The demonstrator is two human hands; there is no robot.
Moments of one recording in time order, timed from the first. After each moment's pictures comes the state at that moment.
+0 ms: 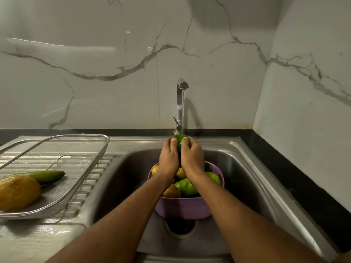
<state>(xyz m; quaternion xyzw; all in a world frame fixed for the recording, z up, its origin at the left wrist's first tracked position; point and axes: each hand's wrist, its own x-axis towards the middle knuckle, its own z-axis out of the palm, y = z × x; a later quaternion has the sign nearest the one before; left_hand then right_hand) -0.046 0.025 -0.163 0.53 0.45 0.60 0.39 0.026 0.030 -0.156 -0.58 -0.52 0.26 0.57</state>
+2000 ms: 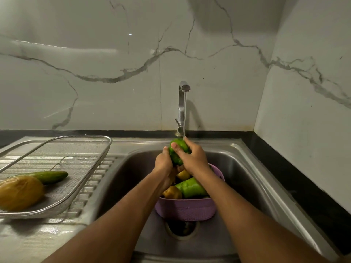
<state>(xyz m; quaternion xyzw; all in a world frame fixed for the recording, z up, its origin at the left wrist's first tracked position) -0.049 0.005 -0.143 0.25 0.49 0.56 0.62 0.044 0.025 -0.151 -0.55 -0.60 0.31 0.48</state>
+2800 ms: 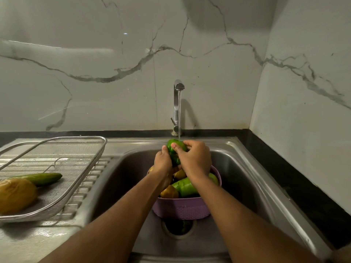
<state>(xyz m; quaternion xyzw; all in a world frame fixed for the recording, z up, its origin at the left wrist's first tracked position) -0.043 0.012 -0.148 0.29 0.49 0.57 0.59 0.043 0.012 -0.150 -0.62 -0.57 0.12 0.52</state>
